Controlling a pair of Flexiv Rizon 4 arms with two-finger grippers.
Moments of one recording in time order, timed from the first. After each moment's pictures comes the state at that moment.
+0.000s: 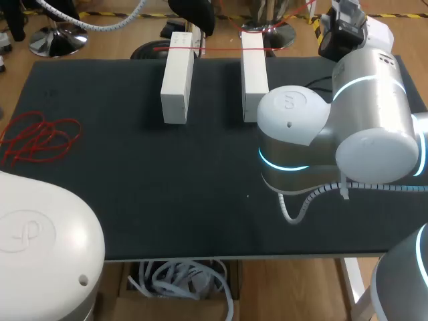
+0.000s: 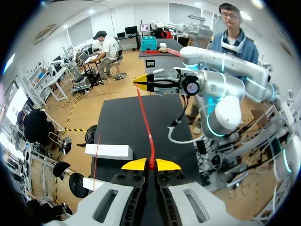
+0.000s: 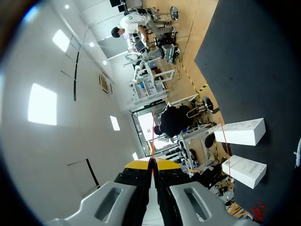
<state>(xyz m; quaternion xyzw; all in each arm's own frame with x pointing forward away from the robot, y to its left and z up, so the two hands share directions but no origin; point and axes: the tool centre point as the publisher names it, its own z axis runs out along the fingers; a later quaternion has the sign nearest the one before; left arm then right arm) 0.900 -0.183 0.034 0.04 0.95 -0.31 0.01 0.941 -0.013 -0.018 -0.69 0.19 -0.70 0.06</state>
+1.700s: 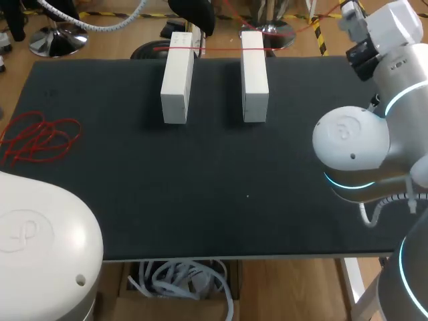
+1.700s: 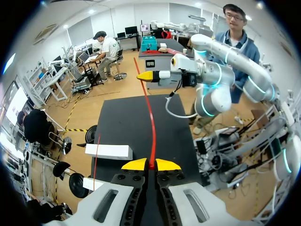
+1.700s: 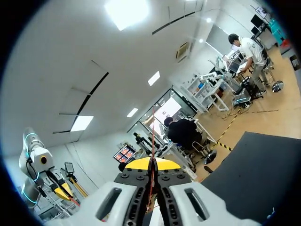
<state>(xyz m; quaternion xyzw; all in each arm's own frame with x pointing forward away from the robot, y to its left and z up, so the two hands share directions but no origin) 0.900 -0.183 0.033 0.04 0.95 -0.31 0.01 0.927 -0.023 -0.007 -0.61 -0.27 -0.70 -0.26</state>
